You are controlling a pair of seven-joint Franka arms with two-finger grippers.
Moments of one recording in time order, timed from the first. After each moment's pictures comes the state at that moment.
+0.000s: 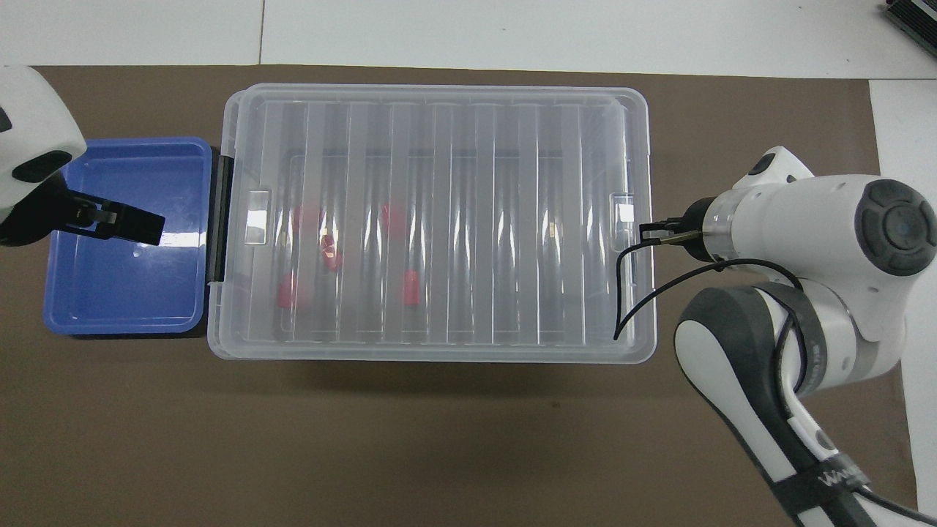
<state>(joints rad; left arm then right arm) 0.08 -0.01 -0.28 -1.52 0.06 1.56 0.06 0.23 0.02 -0.03 -2.03 0.10 2.28 0.03</state>
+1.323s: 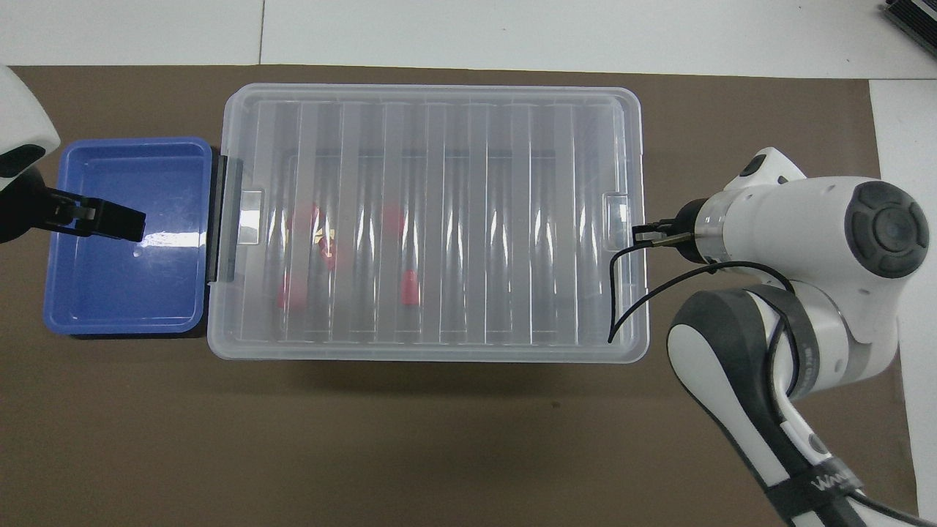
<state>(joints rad) 0.10 -0.01 -0.27 -1.52 0.06 1.56 0.06 0.24 0.02 -0.04 -2.03 0.10 2.28 0.03</state>
